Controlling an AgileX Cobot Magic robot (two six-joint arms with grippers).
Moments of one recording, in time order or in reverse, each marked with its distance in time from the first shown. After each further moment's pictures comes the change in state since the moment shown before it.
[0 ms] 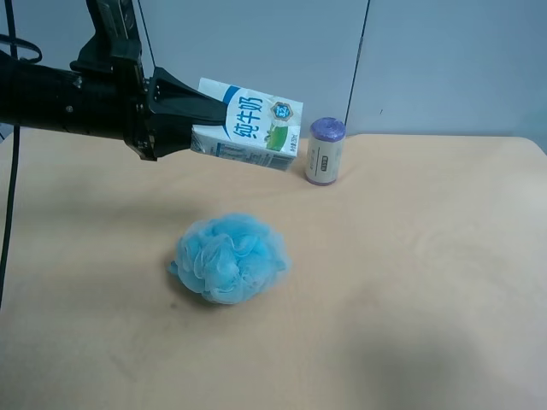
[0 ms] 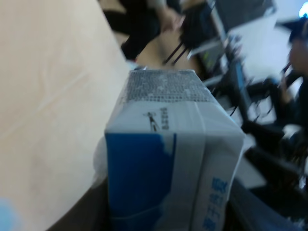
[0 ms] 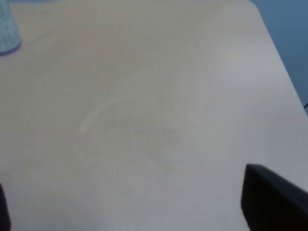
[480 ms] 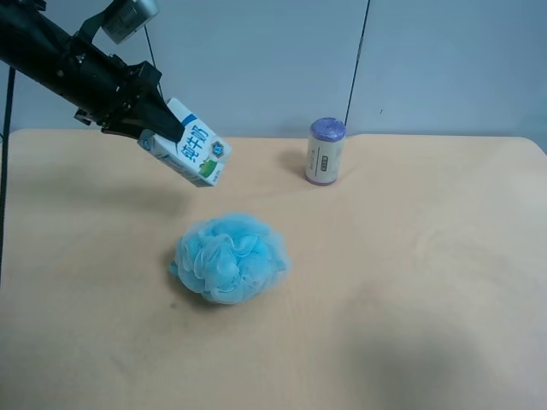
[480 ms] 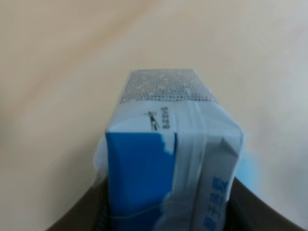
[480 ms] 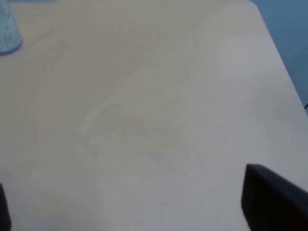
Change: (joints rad) left arm -0.003 -0.007 -0.292 0.844 -0.283 -0.562; right arm 0.000 0.000 0.000 0.000 0.000 0.000
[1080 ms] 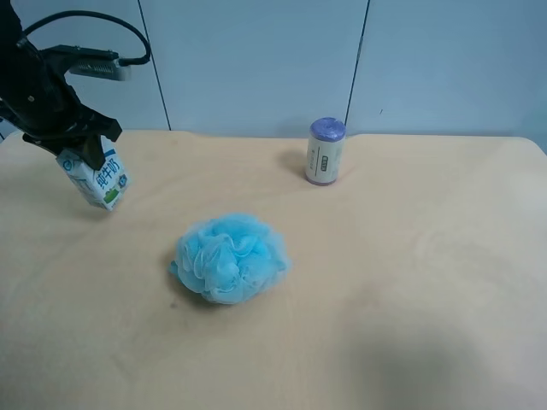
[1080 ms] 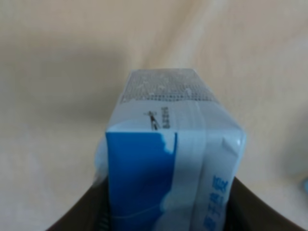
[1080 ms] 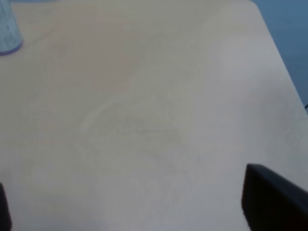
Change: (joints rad) left arm 0.000 0.054 -0.008 0.674 -0.035 -0.452; right arm 0.000 0.000 0.000 0.001 0.000 0.000
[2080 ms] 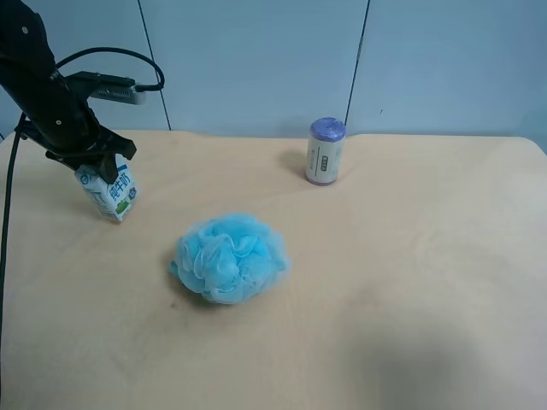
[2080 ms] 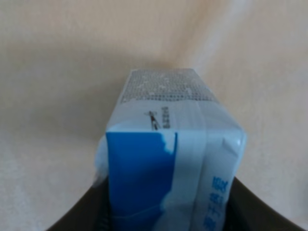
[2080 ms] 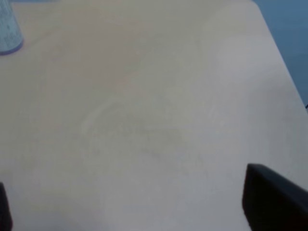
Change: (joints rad) left arm 0.000 0.104 0.000 0.021 -0.098 -0.005; right arm 0.000 0.000 0.000 0.000 0.000 0.000
